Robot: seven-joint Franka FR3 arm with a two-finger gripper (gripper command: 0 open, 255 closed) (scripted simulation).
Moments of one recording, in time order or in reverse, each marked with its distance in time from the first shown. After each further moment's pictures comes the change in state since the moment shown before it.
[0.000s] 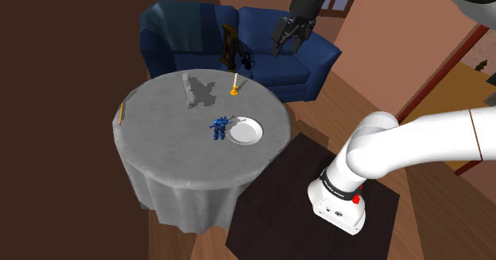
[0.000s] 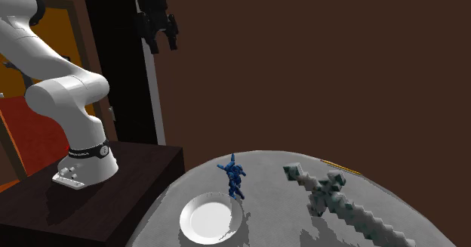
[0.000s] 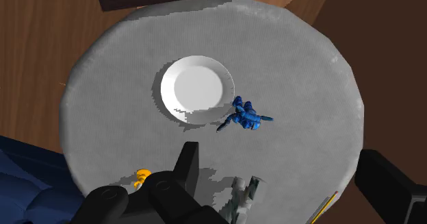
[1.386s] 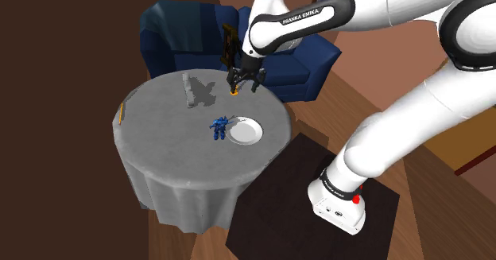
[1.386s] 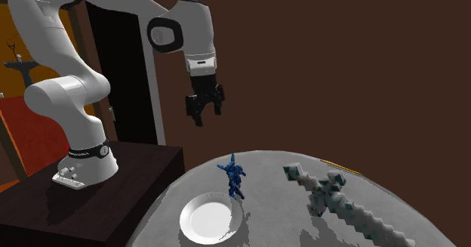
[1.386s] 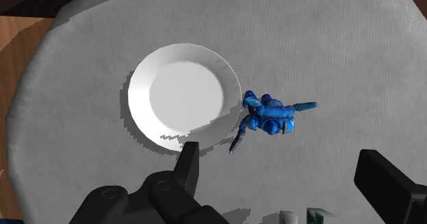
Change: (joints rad) arm -0.061 0.522 0.039 -0.121 0.062 0.562 0.202
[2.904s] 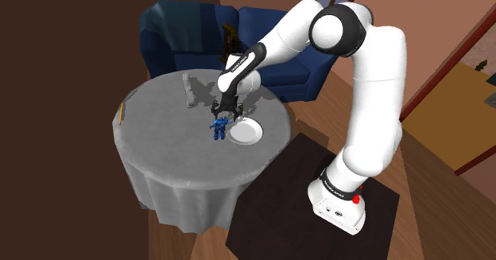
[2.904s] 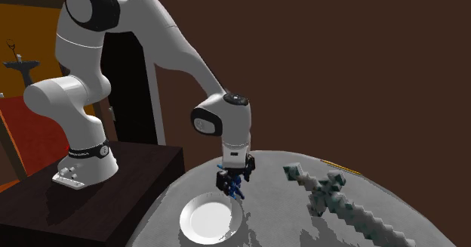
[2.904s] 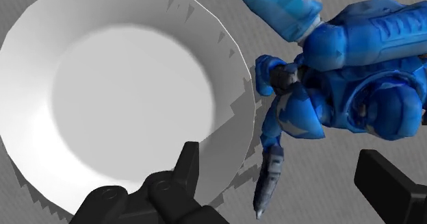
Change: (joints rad) arm -0.032 0.736 -0.011 0.274 0.099 0.387 0.110
